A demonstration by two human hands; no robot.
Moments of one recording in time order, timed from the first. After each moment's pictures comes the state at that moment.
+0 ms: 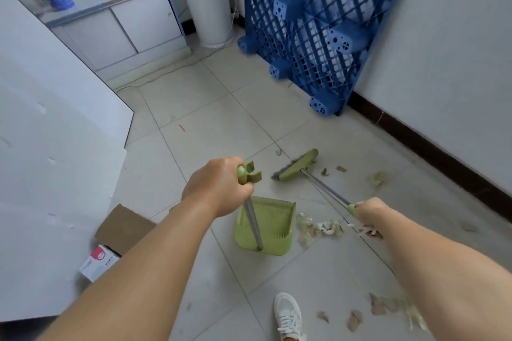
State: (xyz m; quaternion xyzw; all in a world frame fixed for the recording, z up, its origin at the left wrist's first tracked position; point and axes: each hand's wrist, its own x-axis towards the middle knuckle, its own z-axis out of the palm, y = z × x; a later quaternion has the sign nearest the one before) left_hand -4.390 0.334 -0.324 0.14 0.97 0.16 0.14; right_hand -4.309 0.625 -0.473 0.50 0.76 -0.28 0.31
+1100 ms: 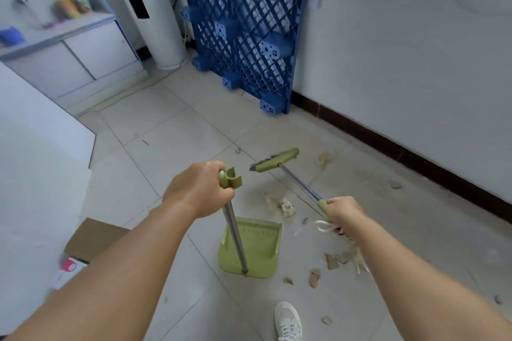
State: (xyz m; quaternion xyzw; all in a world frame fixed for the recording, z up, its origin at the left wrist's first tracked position) left_hand -4.202 0.380 -0.284 0.22 0.96 0.11 0.13; right_hand -4.083 0.629 -0.415 0.49 0.75 -0.42 0.18
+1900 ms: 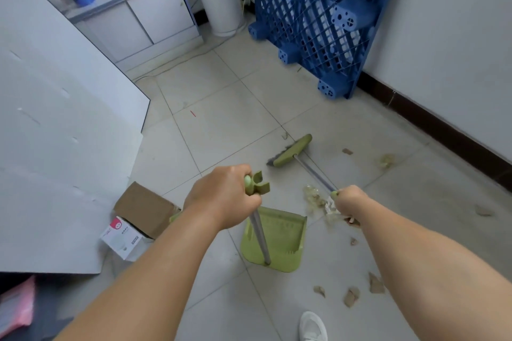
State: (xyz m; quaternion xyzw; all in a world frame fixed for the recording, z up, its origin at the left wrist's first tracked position) left_hand -4.278 0.381 -0.332 0.13 0.97 0.11 0.16; right_hand -4.262 0.626 -0.504 0.37 0.80 -0.33 0.32
